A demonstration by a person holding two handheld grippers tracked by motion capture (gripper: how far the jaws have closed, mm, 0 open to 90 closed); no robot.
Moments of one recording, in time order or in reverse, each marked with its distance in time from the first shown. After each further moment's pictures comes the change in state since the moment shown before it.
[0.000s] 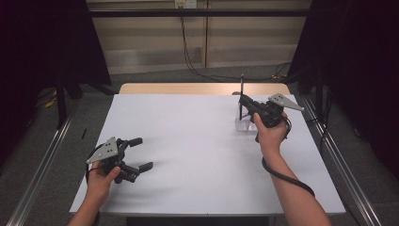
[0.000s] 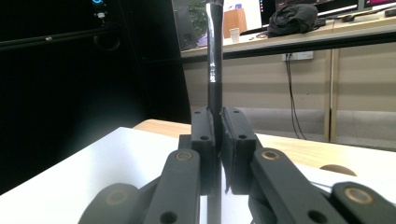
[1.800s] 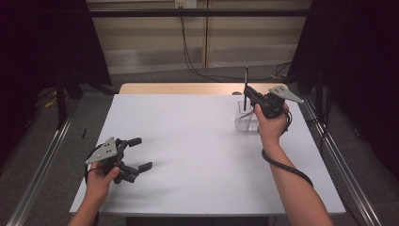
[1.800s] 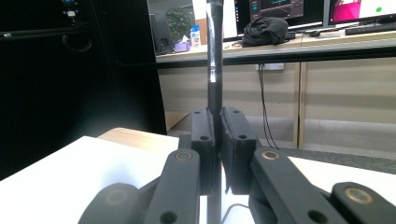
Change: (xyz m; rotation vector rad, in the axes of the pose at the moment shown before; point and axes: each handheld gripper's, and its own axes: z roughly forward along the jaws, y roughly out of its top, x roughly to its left) left arm -0.001 0.001 -0.003 -0.005 0.009 0.004; right arm -0.018 0.010 0.016 -0.018 -0.097 -0.052
